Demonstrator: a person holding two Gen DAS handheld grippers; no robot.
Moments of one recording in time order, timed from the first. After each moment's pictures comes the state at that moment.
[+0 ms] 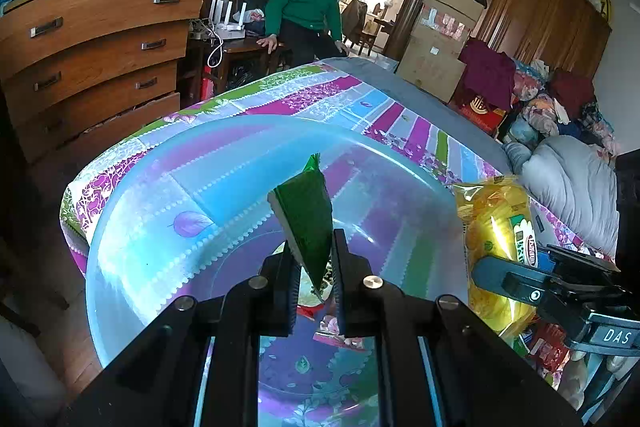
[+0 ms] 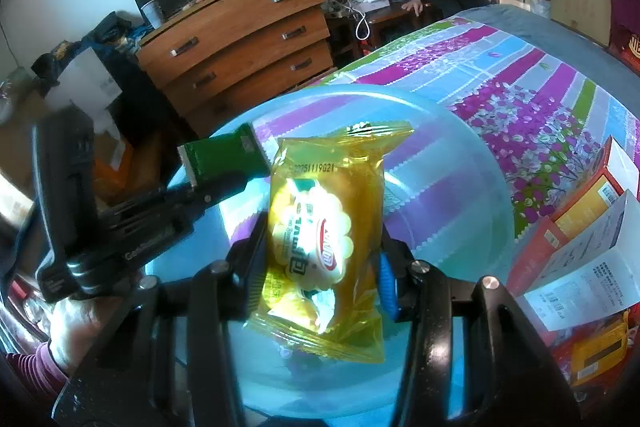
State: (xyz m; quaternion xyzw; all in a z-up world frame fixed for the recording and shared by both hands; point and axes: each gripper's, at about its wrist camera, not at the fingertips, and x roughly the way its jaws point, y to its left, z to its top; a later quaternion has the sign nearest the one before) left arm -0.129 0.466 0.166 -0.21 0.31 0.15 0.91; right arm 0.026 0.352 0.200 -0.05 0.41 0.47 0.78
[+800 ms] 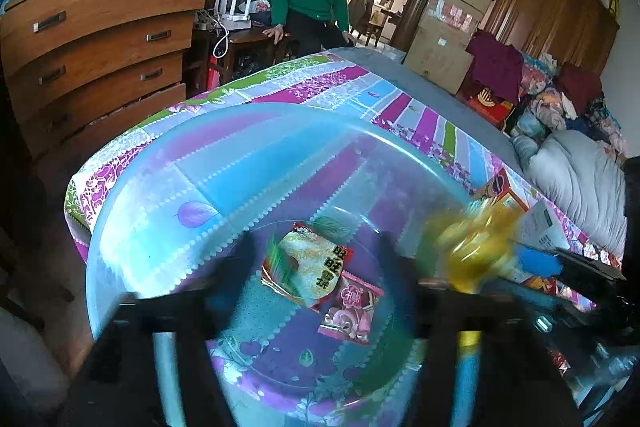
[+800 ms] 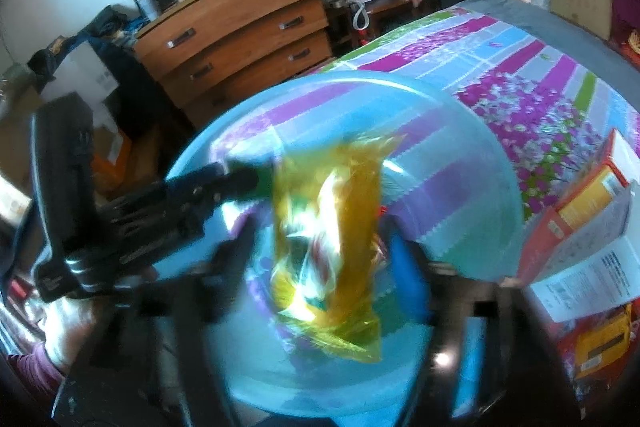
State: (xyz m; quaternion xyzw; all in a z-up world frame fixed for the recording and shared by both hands) left arm -0.127 0.468 0.163 -0.21 0.33 0.16 0.91; right arm 0.019 0.347 0.194 -0.05 0.41 0.45 0.79
